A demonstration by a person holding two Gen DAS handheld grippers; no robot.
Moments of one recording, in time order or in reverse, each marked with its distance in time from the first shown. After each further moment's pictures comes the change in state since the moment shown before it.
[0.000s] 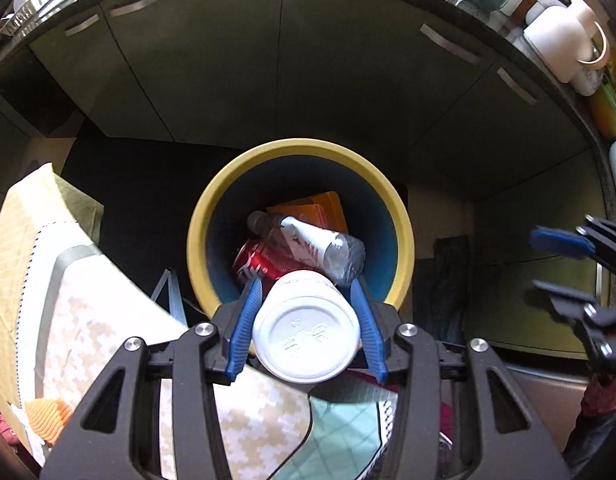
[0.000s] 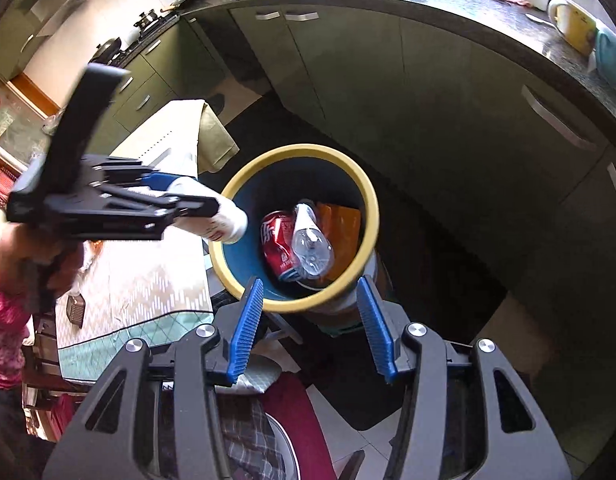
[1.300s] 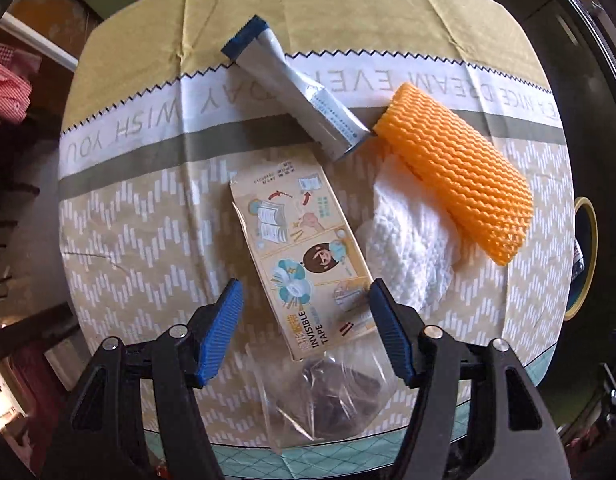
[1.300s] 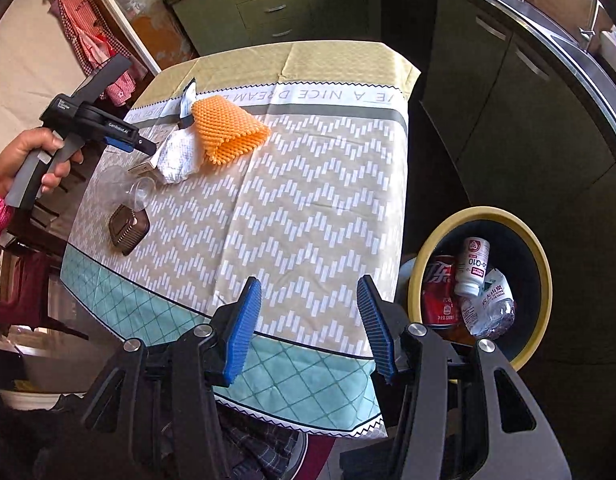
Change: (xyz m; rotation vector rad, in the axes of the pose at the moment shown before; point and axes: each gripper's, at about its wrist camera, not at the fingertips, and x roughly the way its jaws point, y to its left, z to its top) left arm -0.094 0.362 -0.373 -0.932 0.174 0.143; right arm 0.070 0.264 -0.004 -0.551 0.168 0.083
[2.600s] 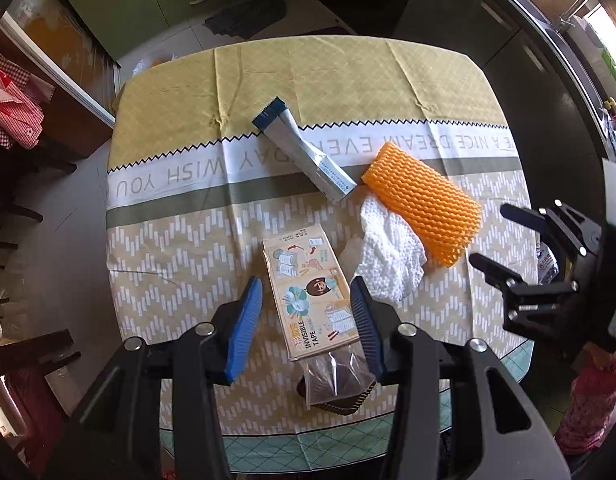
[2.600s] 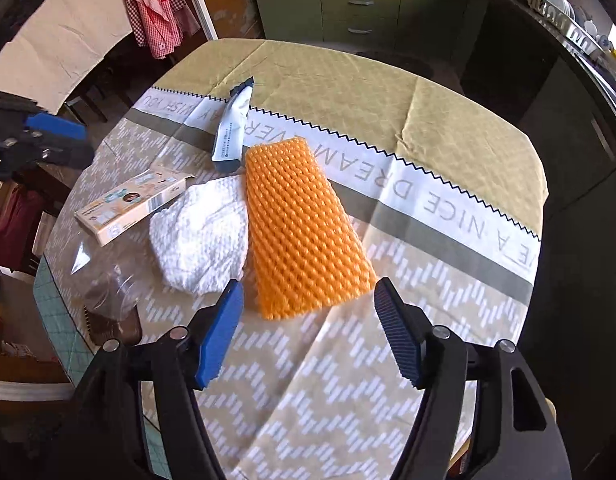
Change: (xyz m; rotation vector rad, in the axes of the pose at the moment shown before) left arm -0.074 -0.006 -0.006 0.066 -0.163 -0.030; right arm 0.137 0.097 0.164 -0.309 0.052 0.020
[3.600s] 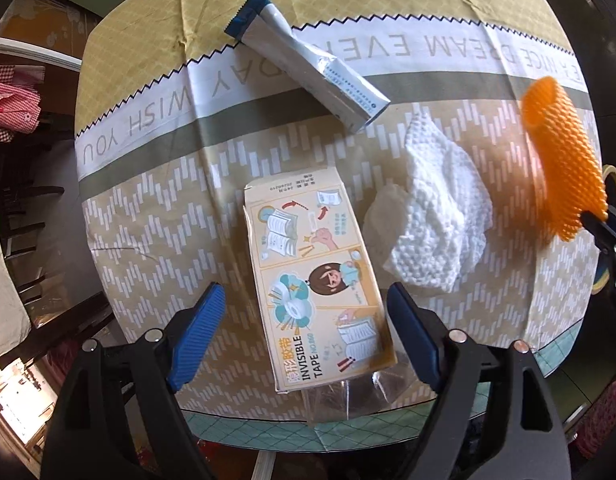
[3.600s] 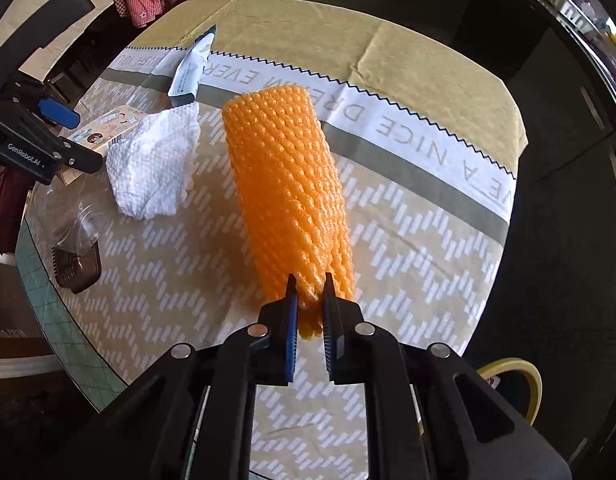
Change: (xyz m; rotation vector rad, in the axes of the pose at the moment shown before) left arm 0.084 -0.014 0.011 0.033 0.288 0.163; right arm 0.001 -0.041 -0.048 0.024 0.117 -0.040
